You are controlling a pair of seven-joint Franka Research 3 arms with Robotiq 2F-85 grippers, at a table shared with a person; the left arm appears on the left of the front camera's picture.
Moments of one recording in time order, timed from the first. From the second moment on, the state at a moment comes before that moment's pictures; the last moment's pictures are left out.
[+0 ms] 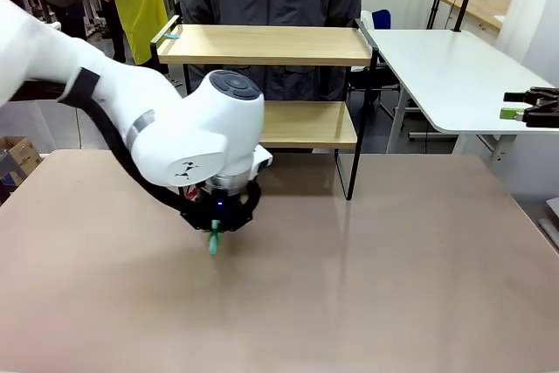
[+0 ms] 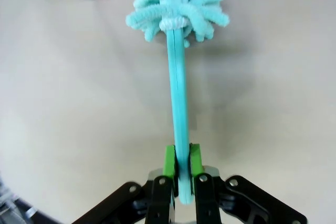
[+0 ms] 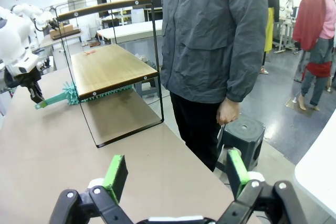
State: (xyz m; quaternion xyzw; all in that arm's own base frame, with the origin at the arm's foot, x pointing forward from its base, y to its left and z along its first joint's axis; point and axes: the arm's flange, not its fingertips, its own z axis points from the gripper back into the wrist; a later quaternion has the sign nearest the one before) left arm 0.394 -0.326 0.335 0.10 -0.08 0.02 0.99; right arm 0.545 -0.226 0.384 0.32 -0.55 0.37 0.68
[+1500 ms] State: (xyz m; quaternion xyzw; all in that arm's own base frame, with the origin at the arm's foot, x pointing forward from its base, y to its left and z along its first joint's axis) left arm 0.362 -0.279 0.404 0.06 -0.17 -0.05 0.98; right arm 0.545 -0.226 0.384 0.32 -0.55 0.37 0.68
